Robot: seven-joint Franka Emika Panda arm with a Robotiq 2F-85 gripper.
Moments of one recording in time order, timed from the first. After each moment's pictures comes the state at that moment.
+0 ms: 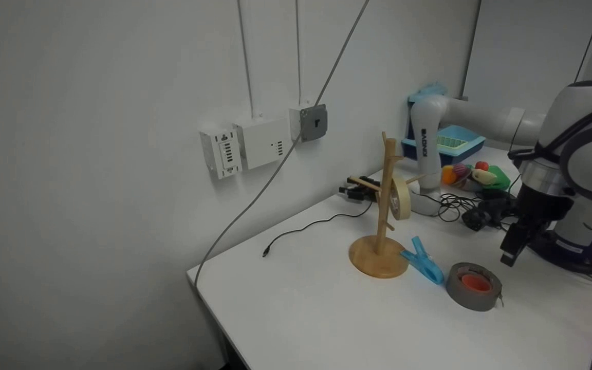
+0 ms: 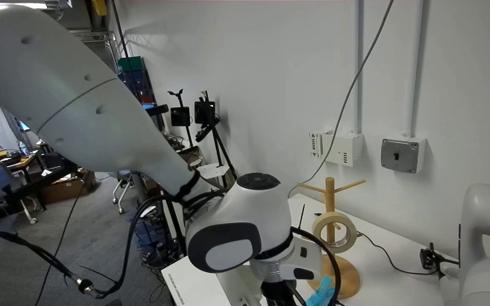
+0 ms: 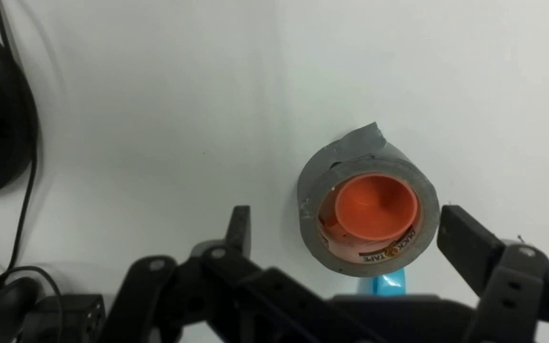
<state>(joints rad) -0.14 0.31 -0.12 -2.36 0.06 2.71 -0.20</state>
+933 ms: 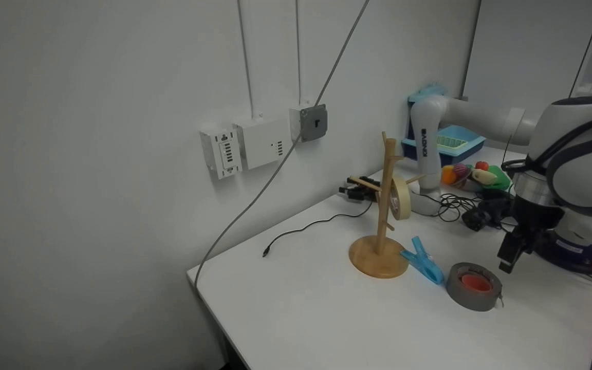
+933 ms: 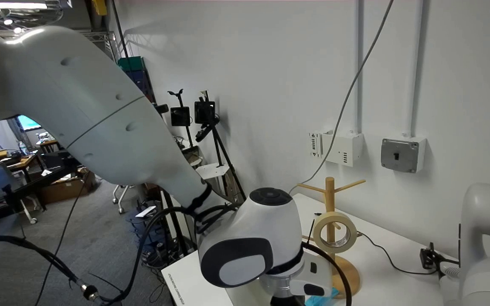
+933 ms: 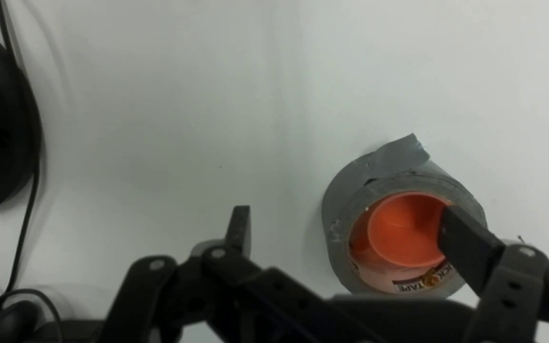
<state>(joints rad) -0.16 0.40 -0.12 -2.31 0.04 2.72 -0.19</state>
